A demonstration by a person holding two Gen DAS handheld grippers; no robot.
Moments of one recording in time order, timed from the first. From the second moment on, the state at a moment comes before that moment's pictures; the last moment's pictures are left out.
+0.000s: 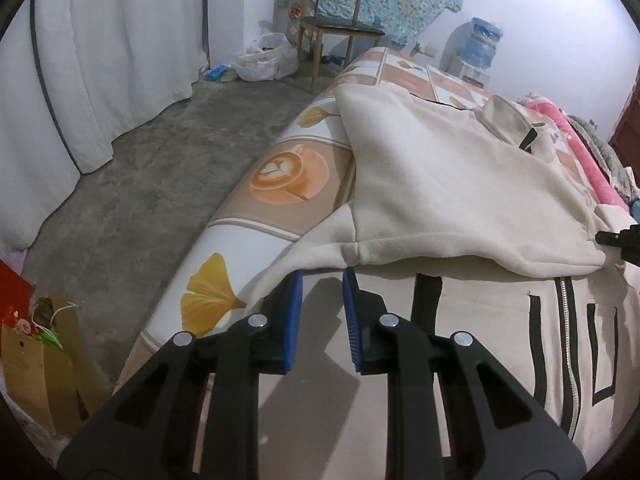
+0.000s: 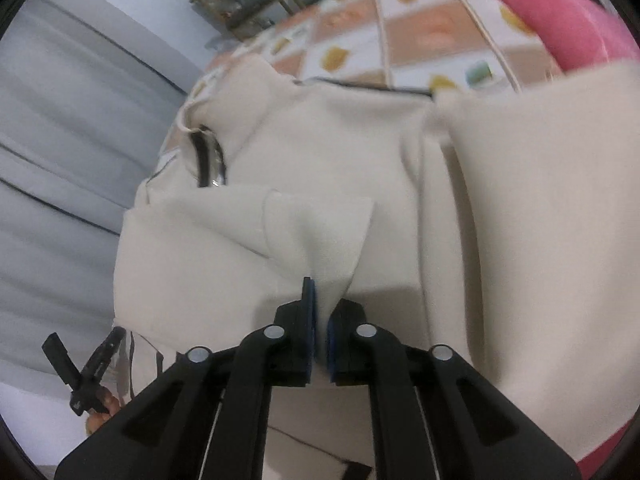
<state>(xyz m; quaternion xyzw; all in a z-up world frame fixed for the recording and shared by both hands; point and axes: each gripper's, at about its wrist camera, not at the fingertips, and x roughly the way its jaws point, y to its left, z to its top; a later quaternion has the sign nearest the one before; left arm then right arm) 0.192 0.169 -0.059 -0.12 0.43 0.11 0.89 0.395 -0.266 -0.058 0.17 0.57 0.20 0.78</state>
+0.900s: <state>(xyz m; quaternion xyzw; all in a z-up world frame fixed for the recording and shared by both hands) 0.153 0.207 -0.014 -0.16 0.41 0.07 0.89 0.356 -0.230 -0.014 -0.05 0.49 0.09 0.87</state>
